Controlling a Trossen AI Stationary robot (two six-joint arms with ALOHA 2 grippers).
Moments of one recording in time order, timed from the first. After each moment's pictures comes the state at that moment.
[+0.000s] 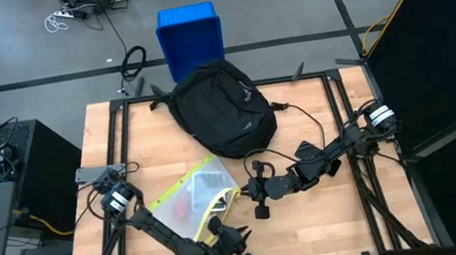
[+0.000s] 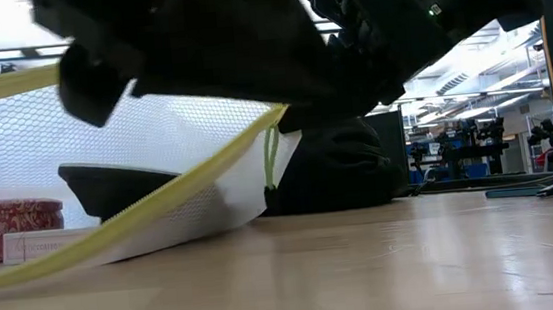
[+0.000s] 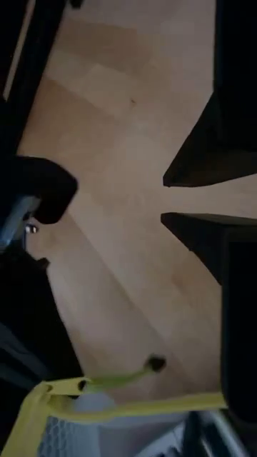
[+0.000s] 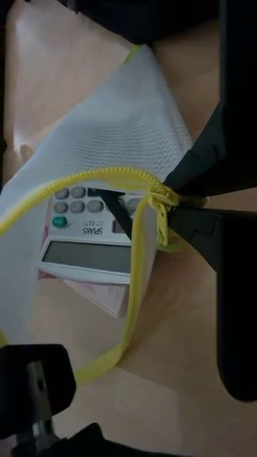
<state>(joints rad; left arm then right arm) -0.73 2.22 1.60 -0.38 -1.06 -1.13 0.39 1.80 0.85 0.43 0.41 0.19</state>
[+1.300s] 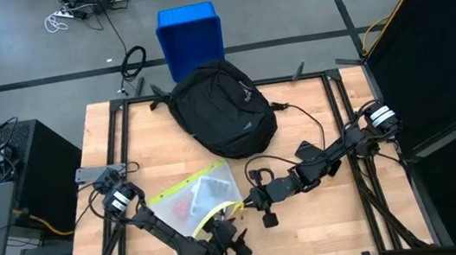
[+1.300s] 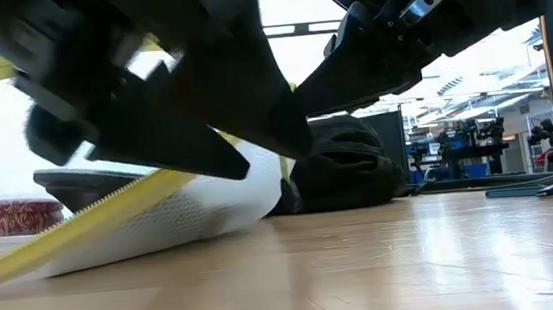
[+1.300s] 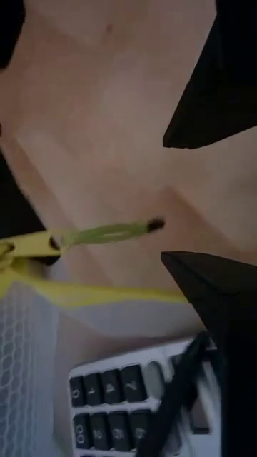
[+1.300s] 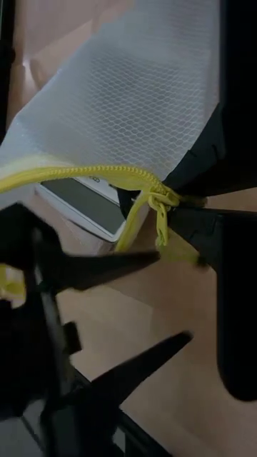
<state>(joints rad) -0.72 2.23 1.60 -0.63 -0.98 -1.39 0.40 1.80 0.85 0.46 0.22 0.10</state>
